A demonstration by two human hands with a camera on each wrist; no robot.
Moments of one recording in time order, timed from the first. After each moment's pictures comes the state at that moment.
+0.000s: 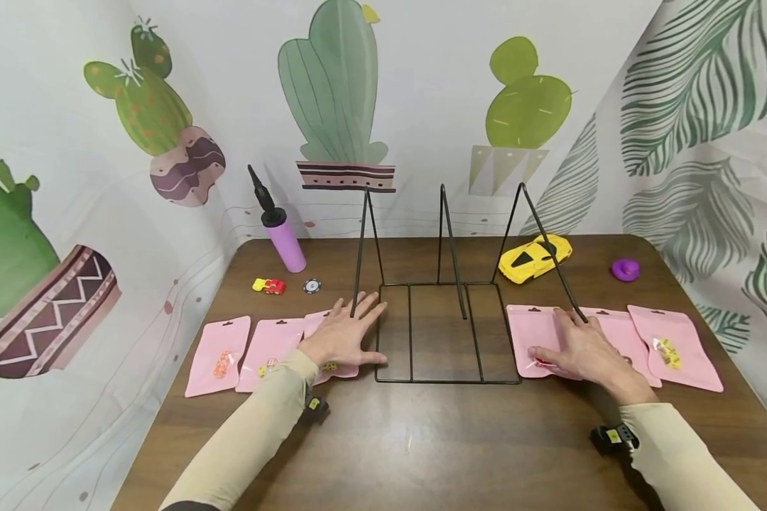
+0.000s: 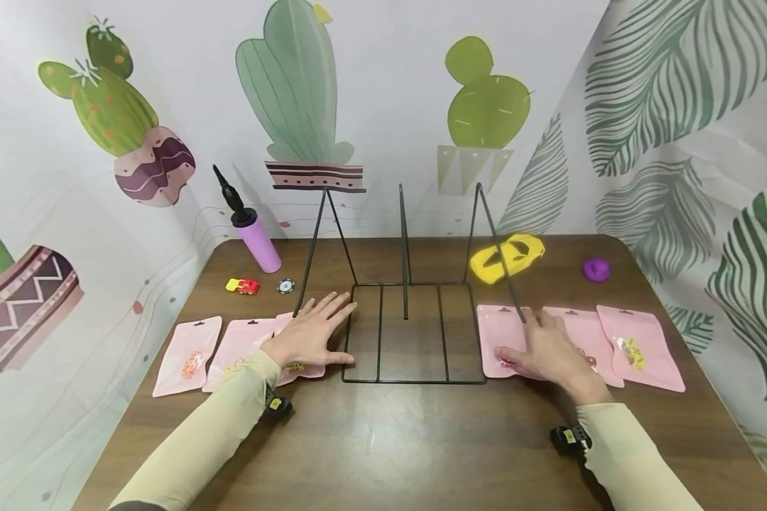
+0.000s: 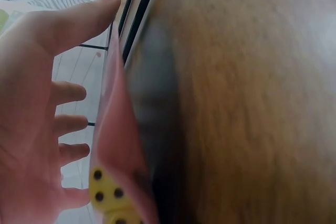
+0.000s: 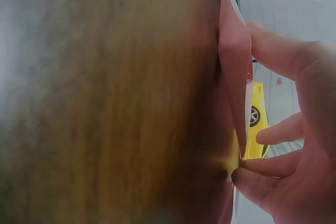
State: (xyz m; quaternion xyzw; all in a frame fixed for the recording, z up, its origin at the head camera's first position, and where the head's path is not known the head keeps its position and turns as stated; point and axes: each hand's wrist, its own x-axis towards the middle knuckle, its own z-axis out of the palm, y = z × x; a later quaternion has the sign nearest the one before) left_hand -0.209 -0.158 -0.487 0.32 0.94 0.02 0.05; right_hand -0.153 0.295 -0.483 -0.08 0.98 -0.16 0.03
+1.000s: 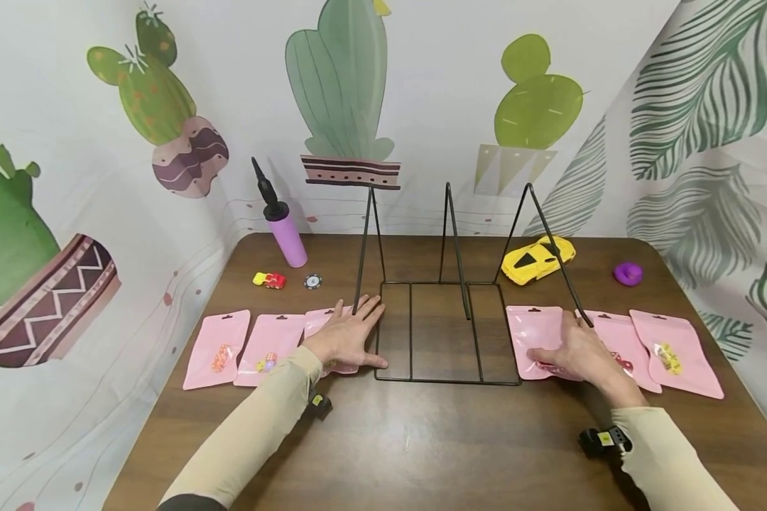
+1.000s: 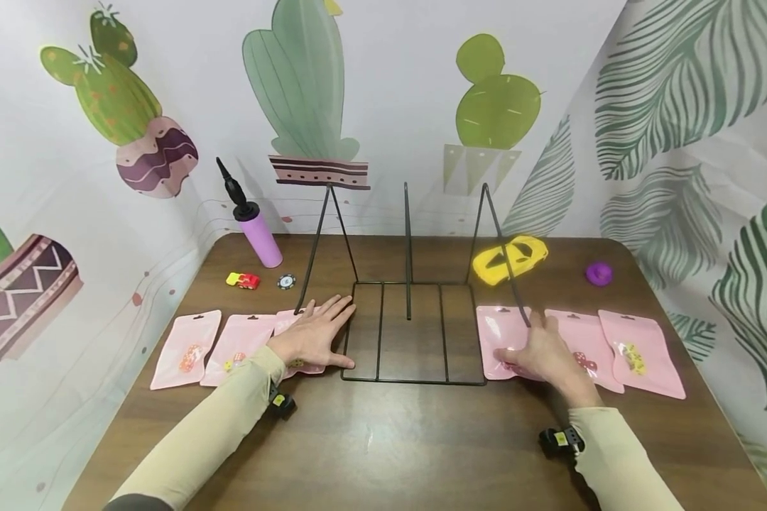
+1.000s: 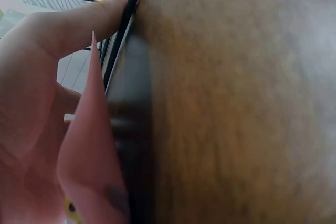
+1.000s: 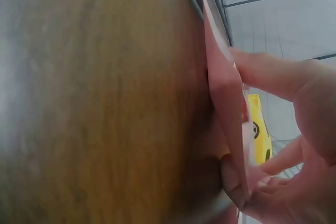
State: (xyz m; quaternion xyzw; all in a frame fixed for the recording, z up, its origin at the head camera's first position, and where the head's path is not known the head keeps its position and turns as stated) left_hand -0.209 -0.154 -0.495 0.30 0.95 0.02 0.11; right_hand -0.159 0.282 -0.477 0.01 0.97 -0.20 0.12
